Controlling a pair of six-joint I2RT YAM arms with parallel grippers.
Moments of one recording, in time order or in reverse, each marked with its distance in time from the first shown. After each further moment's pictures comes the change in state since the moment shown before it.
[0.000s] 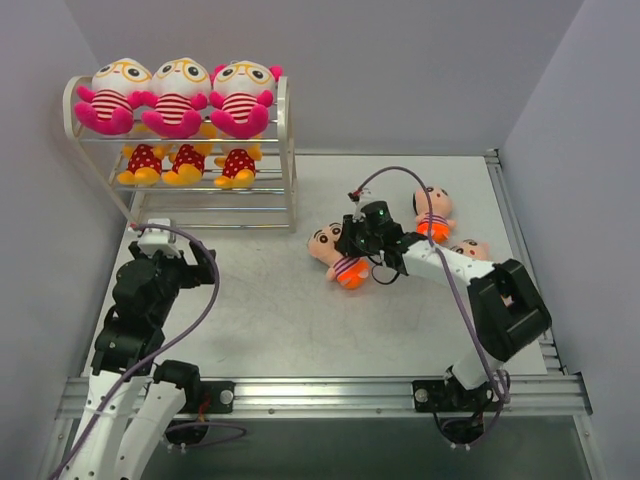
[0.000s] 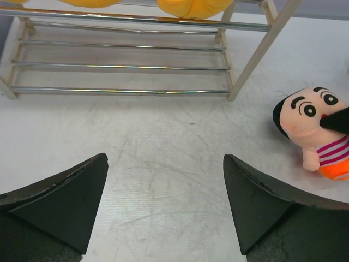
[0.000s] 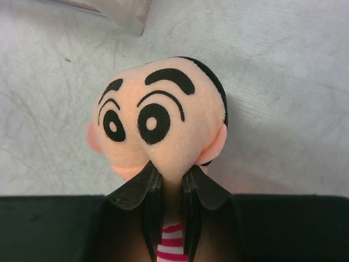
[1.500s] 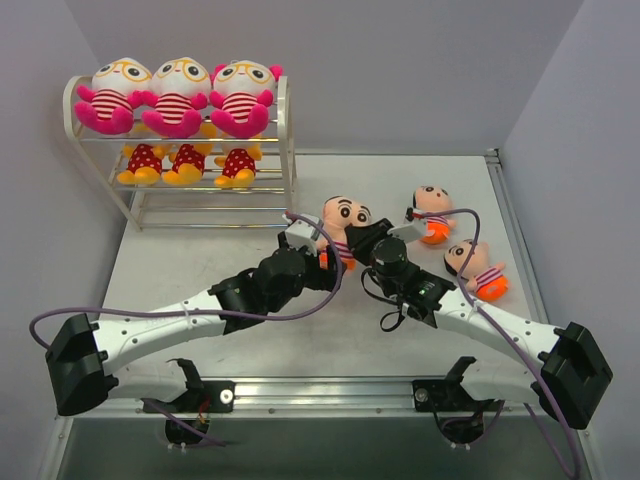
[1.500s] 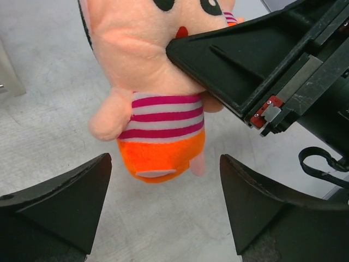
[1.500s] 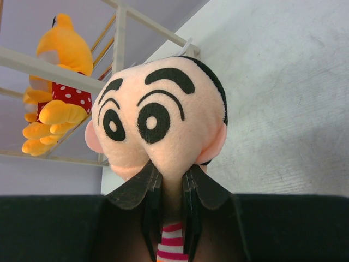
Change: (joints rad) left arm -0.840 0.714 0.127 0.489 -0.293 -0.308; right arm 0.277 -0.496 -0.286 0.196 0.697 0.732
